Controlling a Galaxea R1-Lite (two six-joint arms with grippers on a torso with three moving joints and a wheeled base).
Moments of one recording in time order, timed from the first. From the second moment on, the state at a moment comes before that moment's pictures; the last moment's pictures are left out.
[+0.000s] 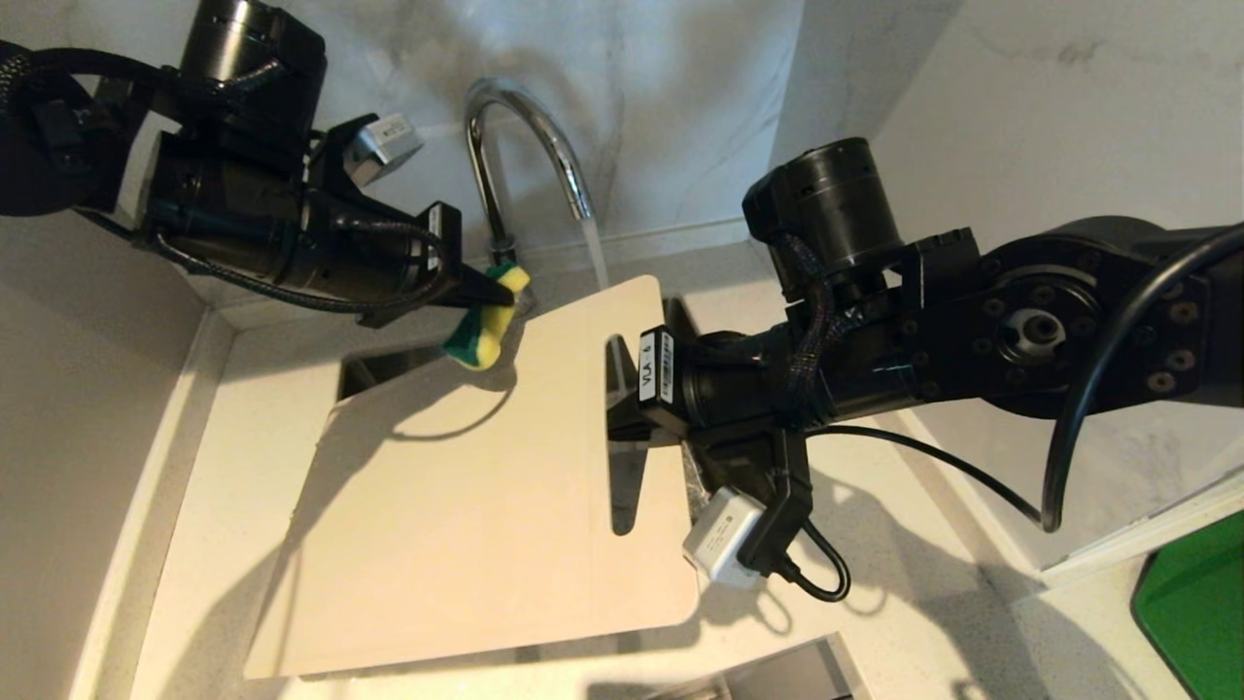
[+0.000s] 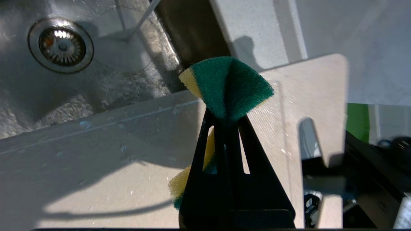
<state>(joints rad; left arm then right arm) -0.52 1.85 -1.94 0.60 -0.24 -0.43 0.60 1.75 -1.47 0.26 0.46 -2.47</state>
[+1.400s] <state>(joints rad) -0.25 1.82 -1.36 0.24 -0.24 -0.50 0.56 1.71 -1.49 0.21 0.46 -2.39</state>
